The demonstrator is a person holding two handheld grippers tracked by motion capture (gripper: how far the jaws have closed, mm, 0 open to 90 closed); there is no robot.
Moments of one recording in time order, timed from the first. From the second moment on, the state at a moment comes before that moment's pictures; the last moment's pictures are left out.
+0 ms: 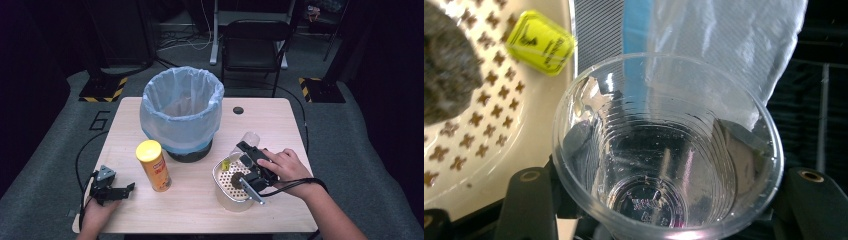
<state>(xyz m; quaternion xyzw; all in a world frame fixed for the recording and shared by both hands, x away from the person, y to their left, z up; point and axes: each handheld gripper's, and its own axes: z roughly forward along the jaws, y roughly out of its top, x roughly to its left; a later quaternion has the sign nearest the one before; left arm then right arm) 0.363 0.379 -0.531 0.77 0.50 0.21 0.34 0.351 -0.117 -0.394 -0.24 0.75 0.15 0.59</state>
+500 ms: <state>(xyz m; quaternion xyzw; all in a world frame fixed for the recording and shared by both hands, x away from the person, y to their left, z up) 0.363 0.379 -0.531 0.77 0.50 0.21 0.34 0.371 -0.122 -0.370 -0.14 0.79 0.30 0.52</state>
